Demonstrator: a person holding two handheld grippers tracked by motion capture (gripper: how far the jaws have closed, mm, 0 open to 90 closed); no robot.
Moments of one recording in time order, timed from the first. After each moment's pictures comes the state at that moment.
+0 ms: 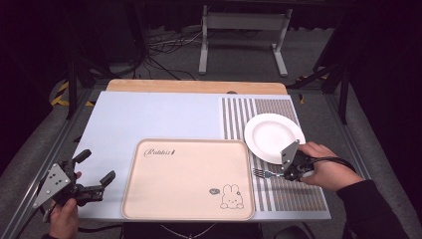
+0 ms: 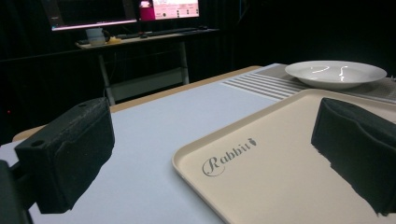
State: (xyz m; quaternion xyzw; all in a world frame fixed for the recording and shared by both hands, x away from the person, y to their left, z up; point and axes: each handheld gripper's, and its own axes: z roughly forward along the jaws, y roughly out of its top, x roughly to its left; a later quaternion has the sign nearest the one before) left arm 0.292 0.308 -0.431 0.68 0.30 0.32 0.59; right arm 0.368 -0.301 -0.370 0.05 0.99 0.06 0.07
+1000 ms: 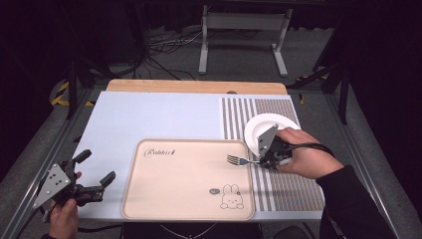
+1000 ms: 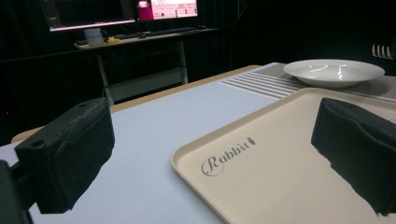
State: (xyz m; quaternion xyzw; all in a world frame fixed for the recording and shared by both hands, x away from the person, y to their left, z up) left arm 0.291 0.308 -0.430 0.68 0.29 0.32 0.59; right arm 0.378 -0.230 -0.328 0.04 0.99 0.11 0.09
